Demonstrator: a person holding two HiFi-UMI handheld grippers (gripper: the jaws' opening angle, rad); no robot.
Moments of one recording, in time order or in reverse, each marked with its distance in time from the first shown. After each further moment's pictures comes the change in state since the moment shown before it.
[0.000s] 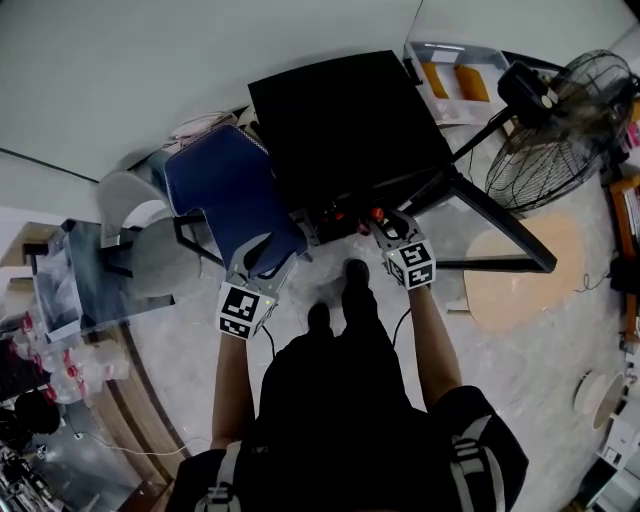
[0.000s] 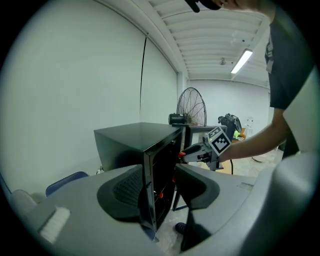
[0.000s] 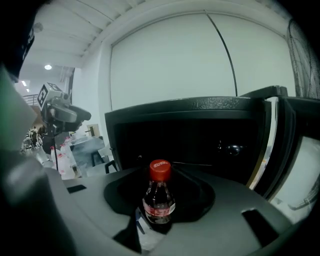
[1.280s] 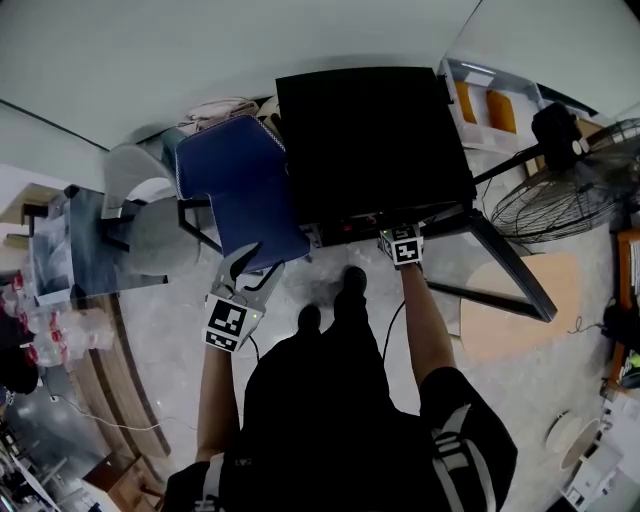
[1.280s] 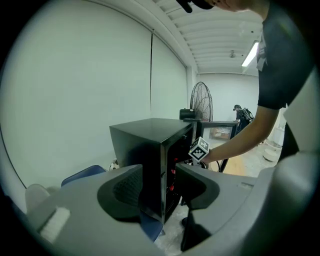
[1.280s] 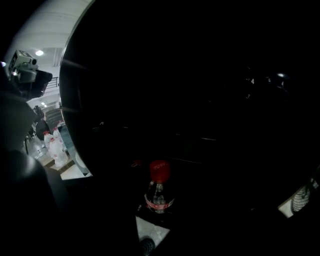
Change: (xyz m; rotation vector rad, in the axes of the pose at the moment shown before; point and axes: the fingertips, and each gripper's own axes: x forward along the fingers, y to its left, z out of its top) left arm -0.019 0.025 -0.013 -0.024 0.057 0.123; right arm 0.118 -0.068 -0.068 -0.049 0.197 -0.036
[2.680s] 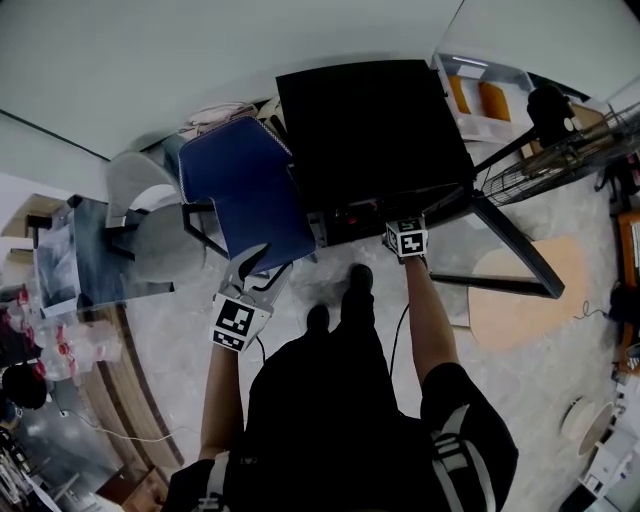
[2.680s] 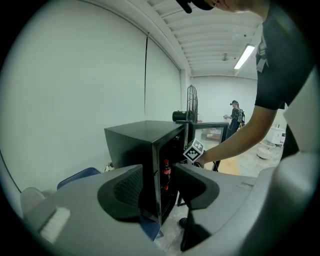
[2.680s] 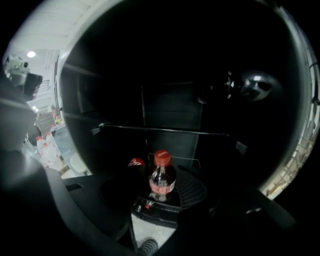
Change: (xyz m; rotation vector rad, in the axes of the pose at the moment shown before) left arm -0.018 -0.012 -0.006 0.030 -0.033 -0.063; right arm -0.012 0.002 -0.005 0.066 -0.020 -0.070
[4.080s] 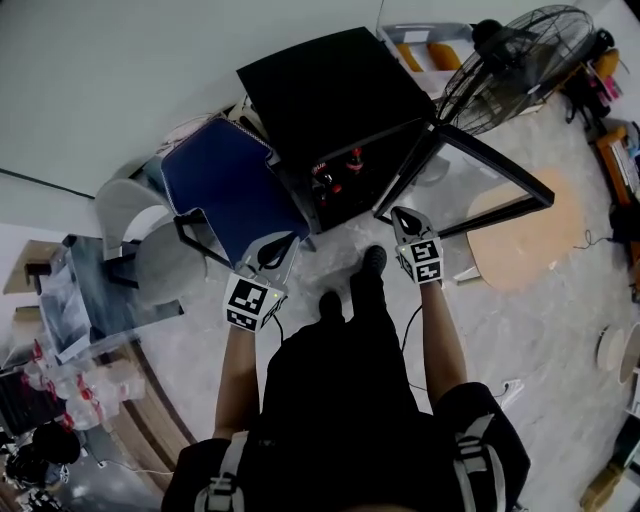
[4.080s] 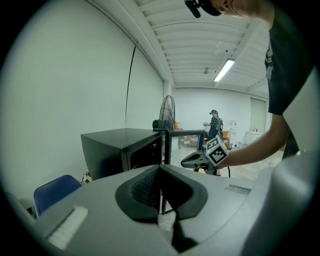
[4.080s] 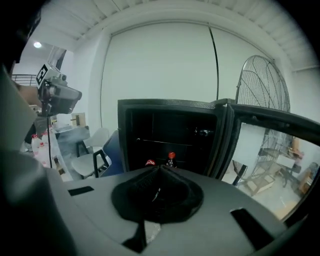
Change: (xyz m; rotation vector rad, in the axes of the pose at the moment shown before) left arm -0.014 -0.059 0.003 0.049 -0.114 -0.214; right arm -0.191 0.071 -0.028 -0.021 -0.141 -0.133
